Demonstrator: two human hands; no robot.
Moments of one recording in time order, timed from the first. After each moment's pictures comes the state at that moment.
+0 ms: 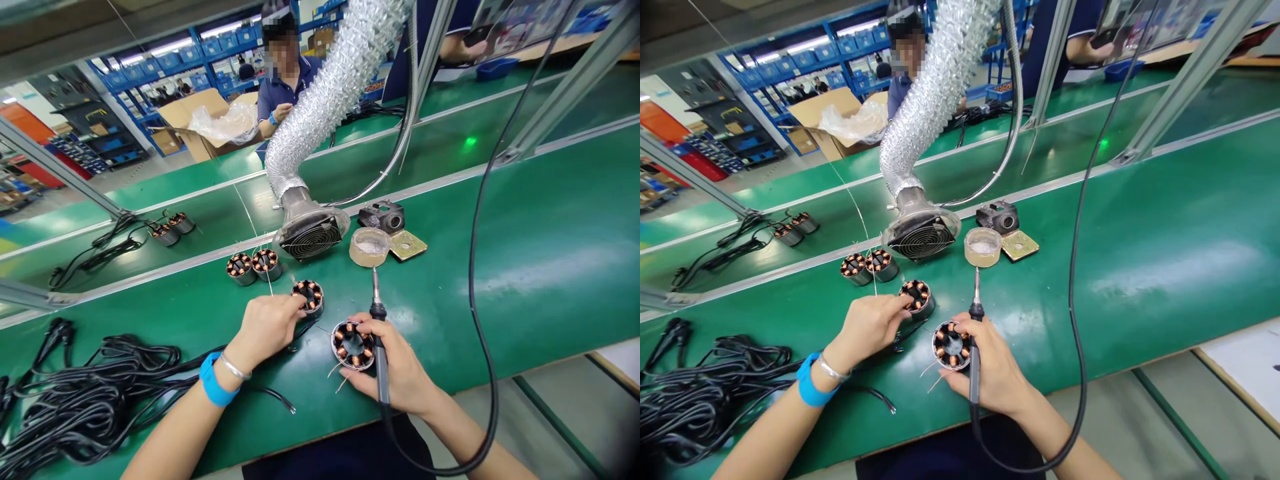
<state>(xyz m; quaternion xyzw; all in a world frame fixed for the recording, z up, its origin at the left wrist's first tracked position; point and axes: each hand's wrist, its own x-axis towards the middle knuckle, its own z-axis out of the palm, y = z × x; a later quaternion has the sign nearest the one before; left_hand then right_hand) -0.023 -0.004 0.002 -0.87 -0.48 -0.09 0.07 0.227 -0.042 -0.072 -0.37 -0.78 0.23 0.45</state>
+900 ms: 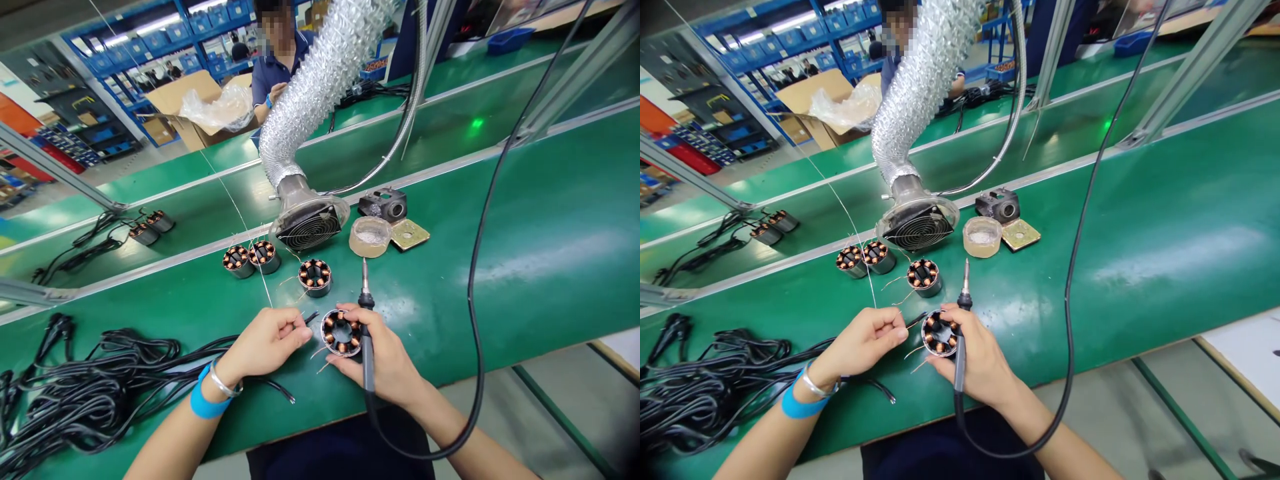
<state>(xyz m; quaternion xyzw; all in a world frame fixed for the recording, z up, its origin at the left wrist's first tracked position) -0.022 -0.024 0.019 -0.71 -0.53 -0.11 -0.46 0.208 -0.047 -0.068 -0.40 -0.75 0.26 0.45</state>
